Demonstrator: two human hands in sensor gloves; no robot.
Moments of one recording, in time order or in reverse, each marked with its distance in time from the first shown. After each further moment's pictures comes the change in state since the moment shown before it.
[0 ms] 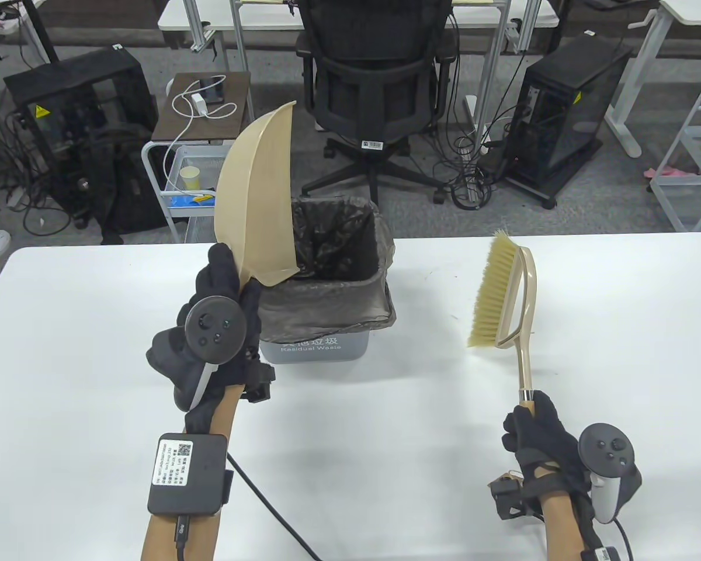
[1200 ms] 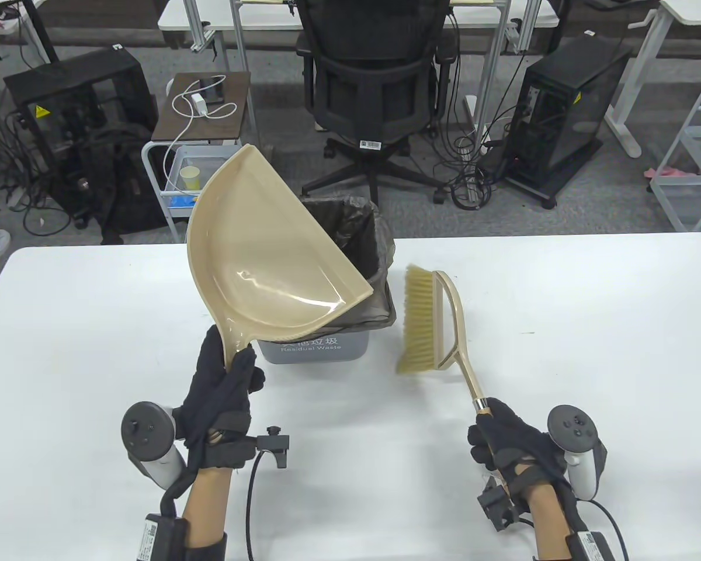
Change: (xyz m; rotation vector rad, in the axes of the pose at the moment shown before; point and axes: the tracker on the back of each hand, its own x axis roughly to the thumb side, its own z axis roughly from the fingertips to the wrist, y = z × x) left_hand -0.101 -0.066 0.086 -0.087 0.134 1.058; right_hand -0.008 0.045 -0.015 0.339 0.057 0.092
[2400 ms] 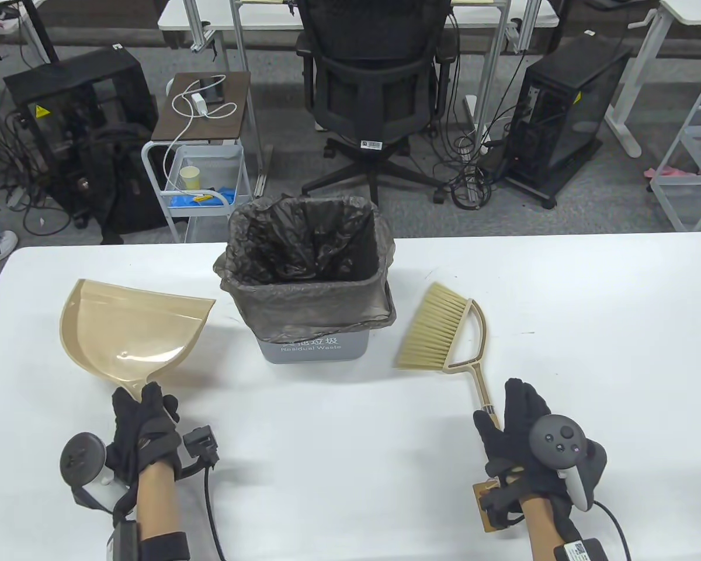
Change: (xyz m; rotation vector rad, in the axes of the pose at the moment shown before) left_hand -0.123 0.105 0.011 0.386 0.511 -0.064; right_hand 0.028 -0.005 0.025 -0.262 -0.170 0.334
